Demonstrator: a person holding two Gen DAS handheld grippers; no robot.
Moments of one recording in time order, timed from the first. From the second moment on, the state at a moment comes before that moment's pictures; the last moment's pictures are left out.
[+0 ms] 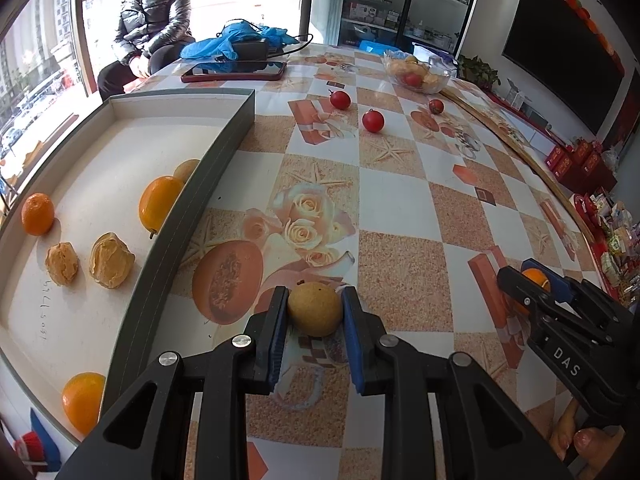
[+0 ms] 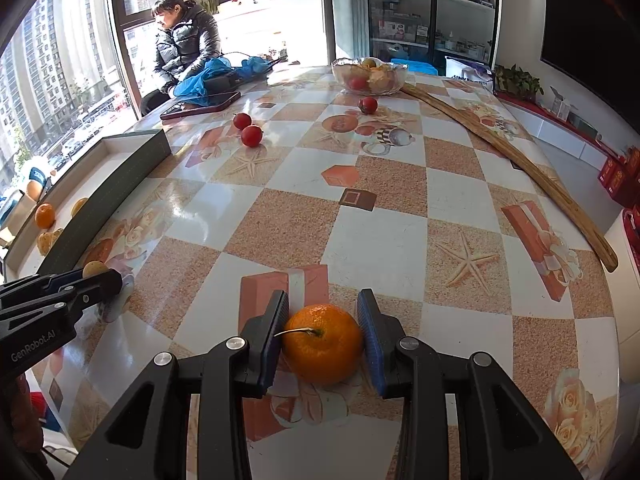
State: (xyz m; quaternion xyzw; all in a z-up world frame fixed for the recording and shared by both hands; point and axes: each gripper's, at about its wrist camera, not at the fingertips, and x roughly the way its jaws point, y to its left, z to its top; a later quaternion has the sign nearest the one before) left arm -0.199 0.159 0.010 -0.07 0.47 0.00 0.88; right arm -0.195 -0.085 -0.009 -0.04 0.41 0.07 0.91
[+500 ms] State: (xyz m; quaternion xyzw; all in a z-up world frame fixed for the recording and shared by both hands) left arm -0.199 0.174 0.056 -0.07 0.44 -0.02 0.89; right arm -0.187 -0.116 0.006 0.09 0.48 0.11 0.86
